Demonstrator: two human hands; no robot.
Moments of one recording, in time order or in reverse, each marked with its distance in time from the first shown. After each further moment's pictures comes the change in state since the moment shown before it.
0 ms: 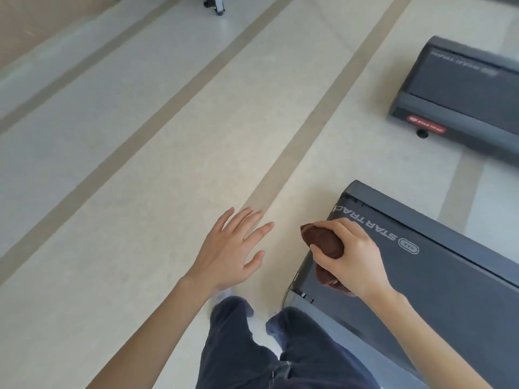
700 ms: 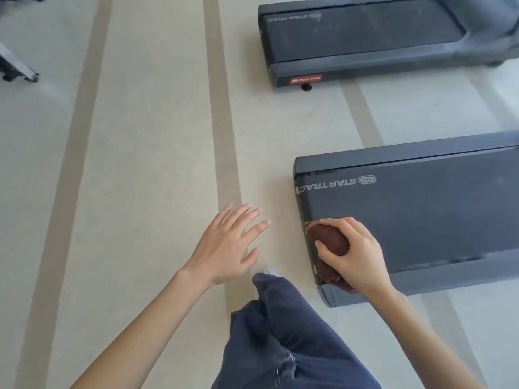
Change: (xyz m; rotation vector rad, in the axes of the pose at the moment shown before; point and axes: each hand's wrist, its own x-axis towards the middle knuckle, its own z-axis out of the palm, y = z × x) left_hand 0.183 -0.185 -0.022 0.005 -0.091 0.743; right_hand 0.090 -0.079 0.088 0.047 0.472 0.635
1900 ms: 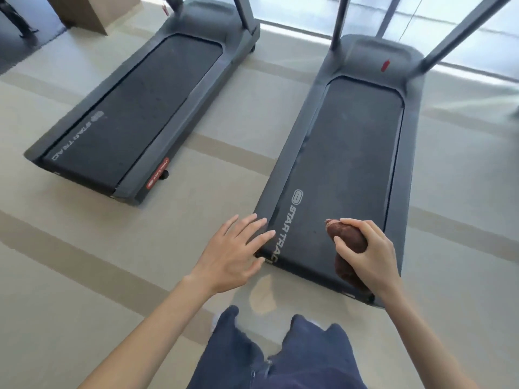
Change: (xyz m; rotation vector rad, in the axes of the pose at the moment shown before) left_hand 0.492 -0.207 -0.050 0.019 -0.062 1.098; right_hand 0.303 -0.029 0.013 0.062 0.898 0.799
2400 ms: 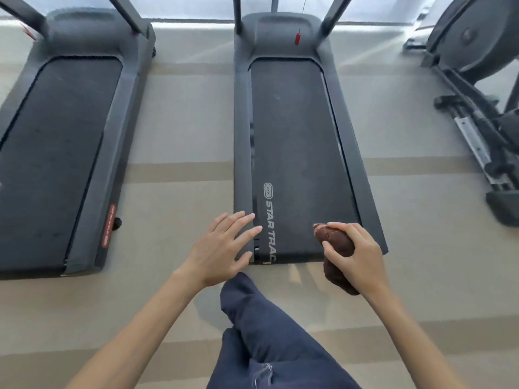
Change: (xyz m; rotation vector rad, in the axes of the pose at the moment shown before) left_hand 0.061 -0.138 0.005 -0.060 -0.122 0.398; right_hand -0.013 -0.064 0.084 -0.055 0.253 0.303
